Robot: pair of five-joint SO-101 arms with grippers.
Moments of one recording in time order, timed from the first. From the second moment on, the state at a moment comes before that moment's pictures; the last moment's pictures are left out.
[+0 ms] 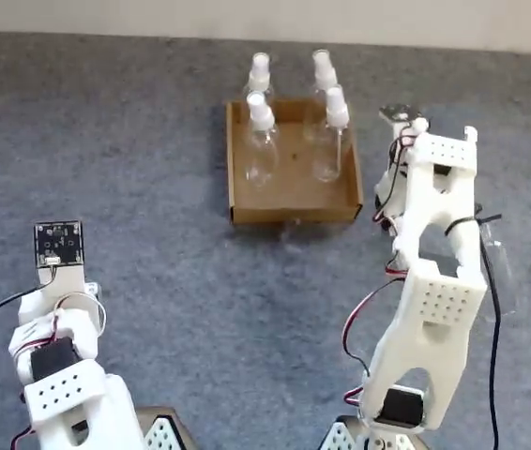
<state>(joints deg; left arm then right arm) -33.4 -74.3 89.7 40.3 -15.4 7.7 38.5 -29.0 86.8 27.1</state>
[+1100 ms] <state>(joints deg) -33.4 -74.2 86.8 41.2 -17.3 -9.7 6.6 -27.3 100.0 14.0</state>
